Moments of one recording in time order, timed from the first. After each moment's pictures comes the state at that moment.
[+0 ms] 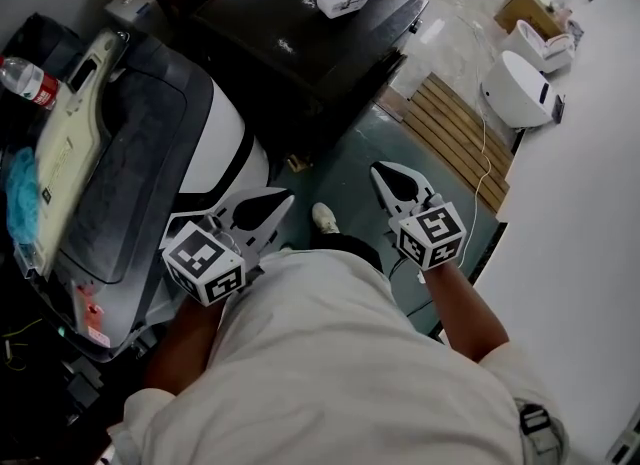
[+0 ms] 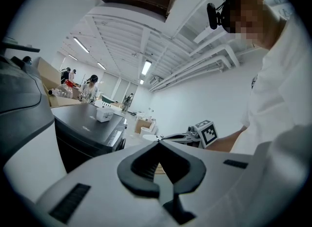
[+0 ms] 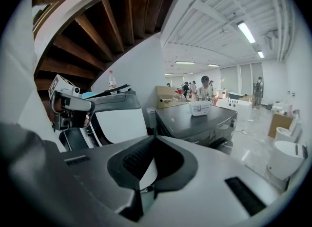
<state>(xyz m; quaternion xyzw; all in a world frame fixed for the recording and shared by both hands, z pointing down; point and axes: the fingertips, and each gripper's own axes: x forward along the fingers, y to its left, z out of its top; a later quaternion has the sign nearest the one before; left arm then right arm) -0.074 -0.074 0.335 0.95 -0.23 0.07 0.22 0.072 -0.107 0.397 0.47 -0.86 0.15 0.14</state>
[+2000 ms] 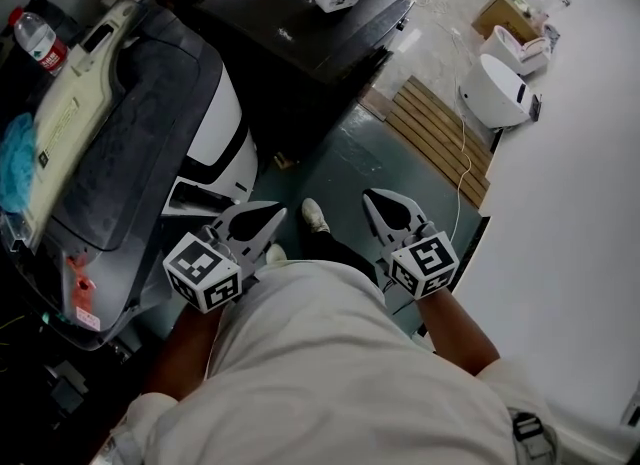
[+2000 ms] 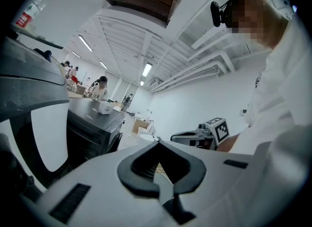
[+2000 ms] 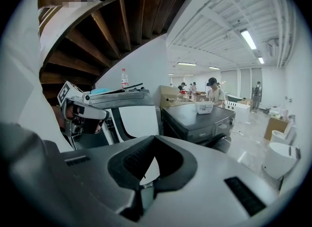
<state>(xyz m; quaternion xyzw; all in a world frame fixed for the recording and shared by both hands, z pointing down) -0.118 0.005 0.360 0.94 -0.22 0.05 0.24 0.023 0.002 0.384 0.47 -0.86 0.13 0.16</state>
